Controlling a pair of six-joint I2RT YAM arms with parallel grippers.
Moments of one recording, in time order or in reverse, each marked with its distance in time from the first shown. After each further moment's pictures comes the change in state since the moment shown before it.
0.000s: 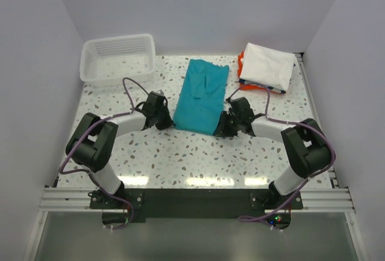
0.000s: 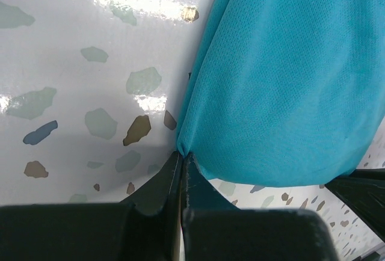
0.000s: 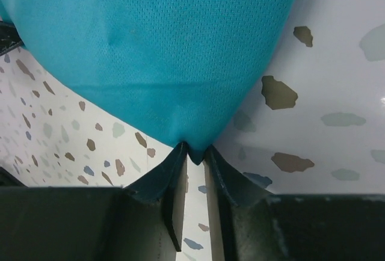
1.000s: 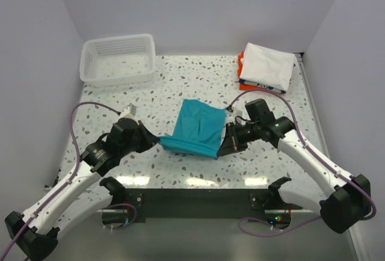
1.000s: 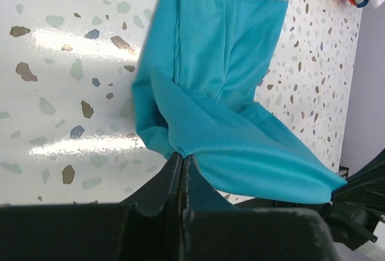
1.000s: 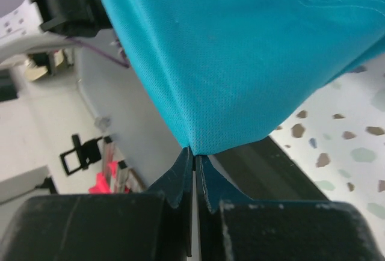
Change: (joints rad) left arm -0.184 -0.991 -0.204 -0.519 -0.190 -0.184; right arm 0.050 -0.522 0.082 -0.650 -0.433 -0.143
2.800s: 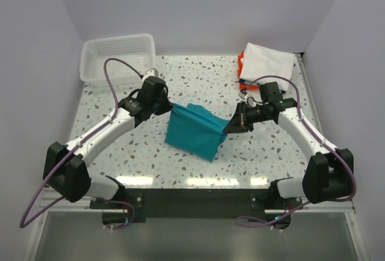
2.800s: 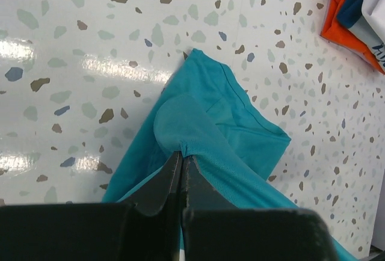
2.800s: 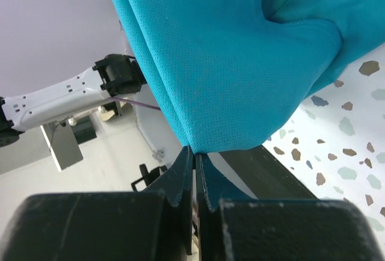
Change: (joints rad) left arm 0.067 0.648 0.431 0.150 -0.104 0.117; right arm -0.298 0.247 0.147 -0.030 -0.214 -0.001
